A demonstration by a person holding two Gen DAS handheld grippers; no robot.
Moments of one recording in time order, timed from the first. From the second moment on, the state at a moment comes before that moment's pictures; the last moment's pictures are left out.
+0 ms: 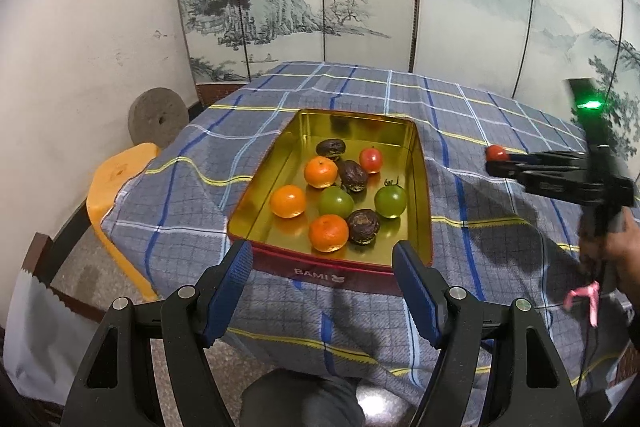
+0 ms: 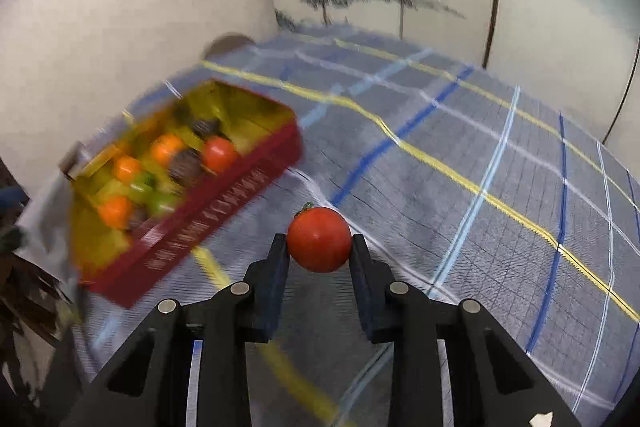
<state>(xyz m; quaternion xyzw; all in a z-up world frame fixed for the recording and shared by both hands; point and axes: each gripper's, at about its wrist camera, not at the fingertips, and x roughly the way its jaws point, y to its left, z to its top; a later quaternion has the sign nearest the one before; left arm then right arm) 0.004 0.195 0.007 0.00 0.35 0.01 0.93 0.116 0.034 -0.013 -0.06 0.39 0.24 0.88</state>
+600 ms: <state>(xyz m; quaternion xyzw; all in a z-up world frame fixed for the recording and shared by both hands) -0.014 0.210 0.008 0.01 0.34 0.04 0.94 0.073 0.120 0.021 -0.06 0.36 0.34 0.87</state>
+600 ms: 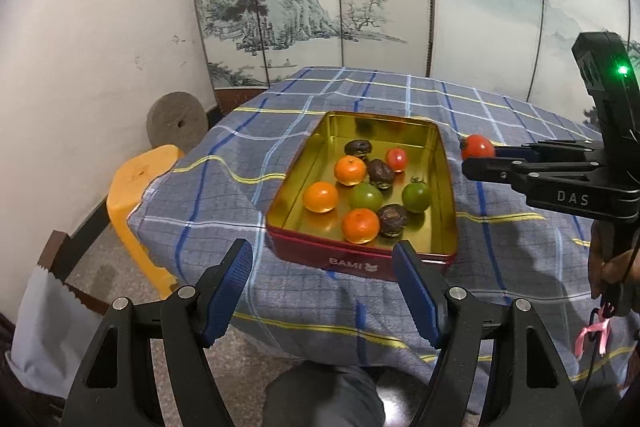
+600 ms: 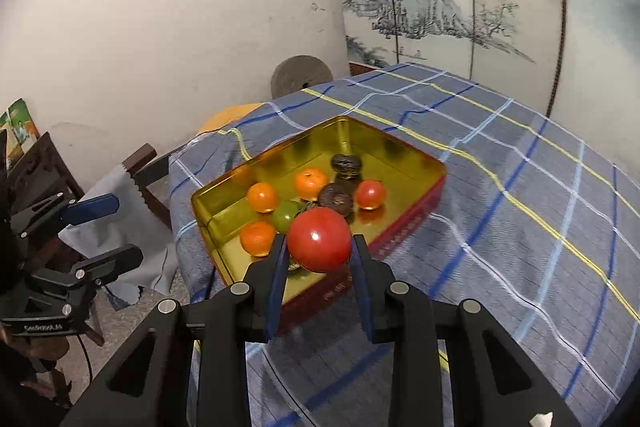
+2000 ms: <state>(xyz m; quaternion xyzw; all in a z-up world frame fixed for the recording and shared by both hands) -0.007 0.230 -0.017 0.01 0.36 0.06 0.93 0.152 0.170 -0.025 -0.06 0.42 0.30 0.86</state>
